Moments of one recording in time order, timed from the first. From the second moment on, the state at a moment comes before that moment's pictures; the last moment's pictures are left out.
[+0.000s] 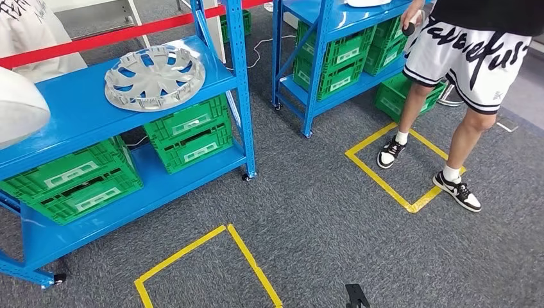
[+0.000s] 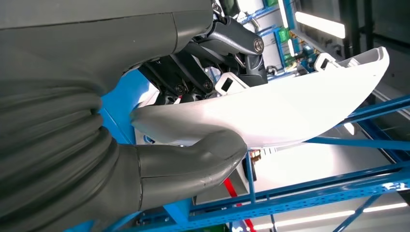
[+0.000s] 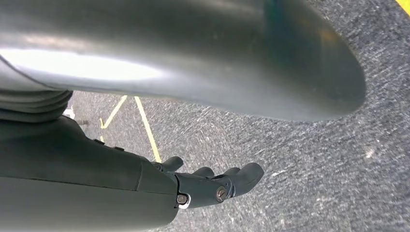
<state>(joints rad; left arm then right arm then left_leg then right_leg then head) -0.67 0.29 -0.23 -1.23 0.16 0.01 -0.48 -0.09 0.14 -1.32 -0.16 1.05 0.19 0.16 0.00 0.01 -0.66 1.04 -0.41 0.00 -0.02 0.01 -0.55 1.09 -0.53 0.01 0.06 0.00</state>
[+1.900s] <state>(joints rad) -0.49 0.44 -0.13 -1.34 0.19 0.05 -0.49 -0.08 0.14 -1.32 -0.16 1.07 0.25 0.12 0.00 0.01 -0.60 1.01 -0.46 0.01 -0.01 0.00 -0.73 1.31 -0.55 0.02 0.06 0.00</state>
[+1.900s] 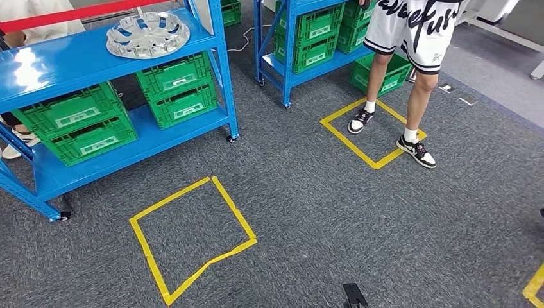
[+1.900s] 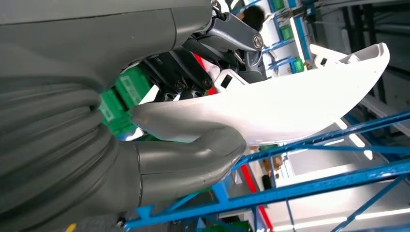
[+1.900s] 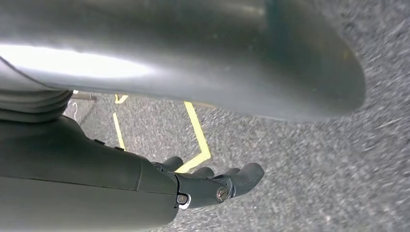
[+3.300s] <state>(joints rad) -0.50 0.49 -0.13 -1.31 0.23 0.09 -0.48 -0.07 0.13 -1.30 -0.16 1.11 0.33 0.08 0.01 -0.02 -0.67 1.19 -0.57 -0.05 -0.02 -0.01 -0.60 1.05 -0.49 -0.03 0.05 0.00</state>
